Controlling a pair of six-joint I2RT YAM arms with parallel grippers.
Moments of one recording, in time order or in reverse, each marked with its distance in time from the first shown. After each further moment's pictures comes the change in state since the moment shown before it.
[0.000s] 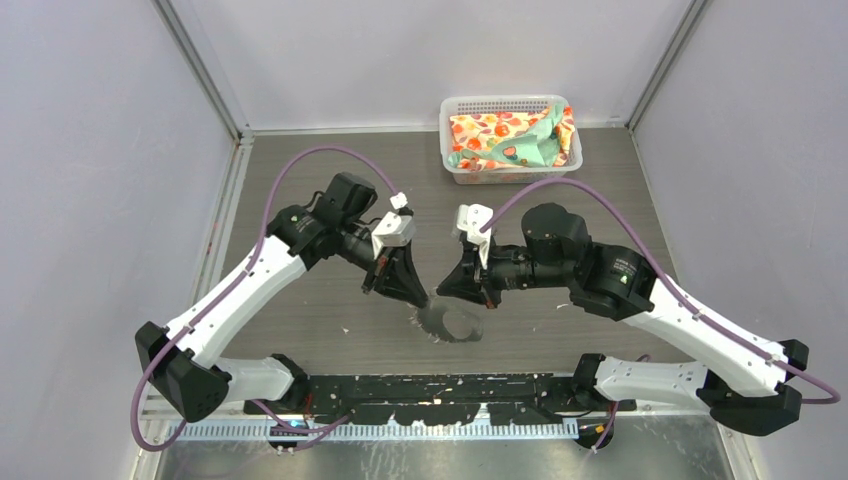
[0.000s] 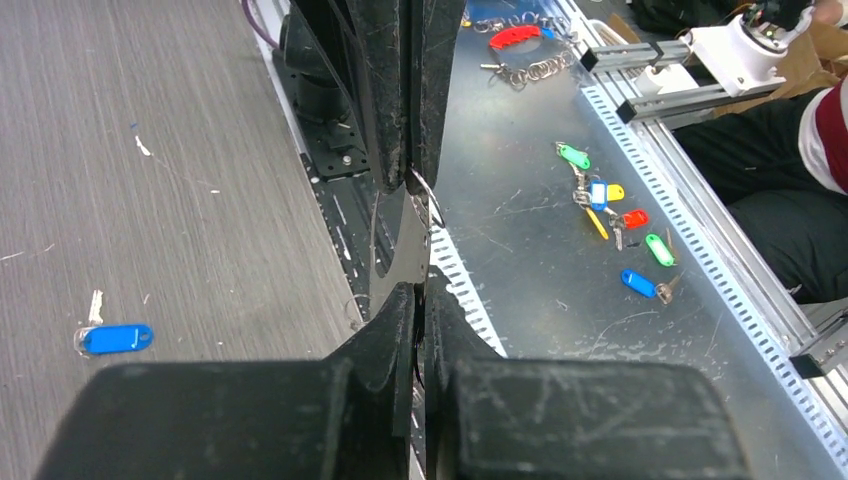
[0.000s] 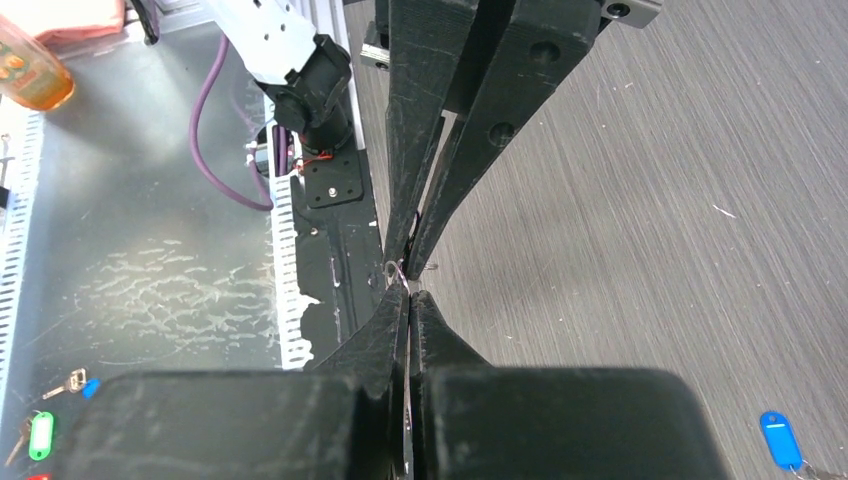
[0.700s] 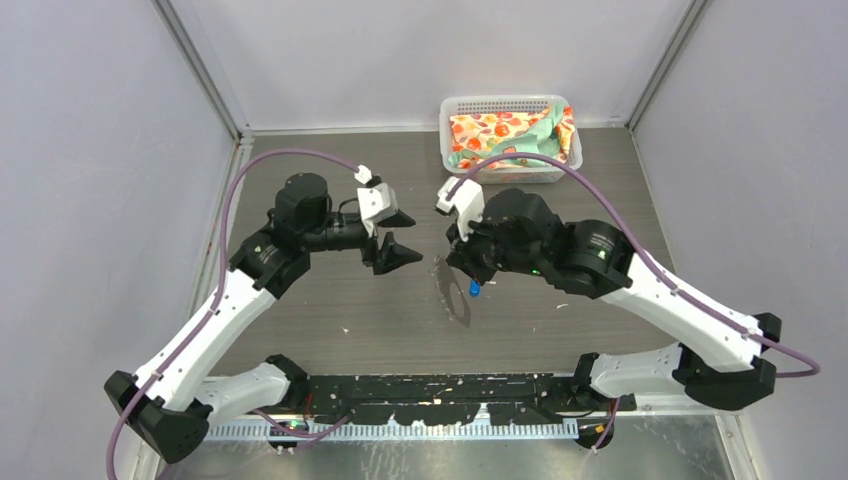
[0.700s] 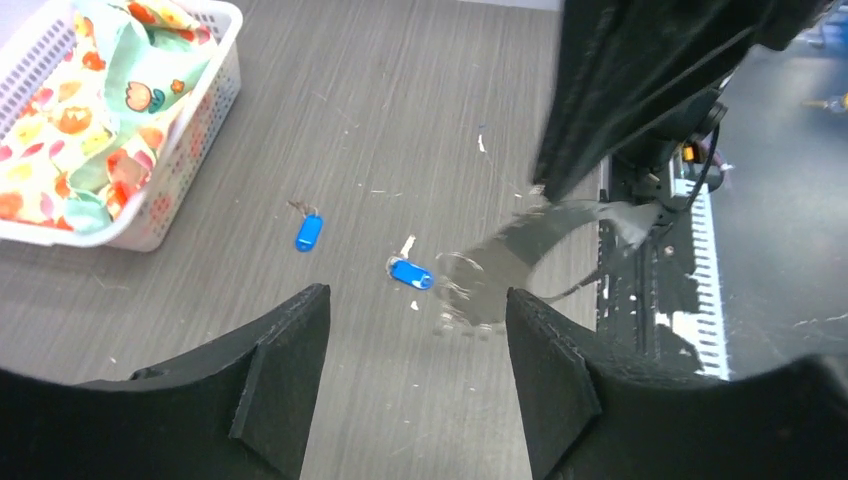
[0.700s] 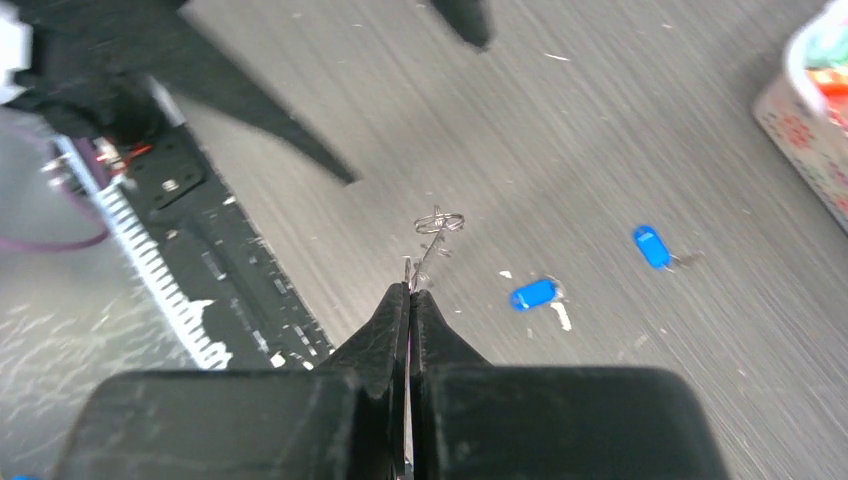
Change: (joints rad) left arm 0.053 -0.202 -0.126 0.495 -0.554 -0.322; right arm 0.041 0.166 0.238 -0.282 0.399 0.087
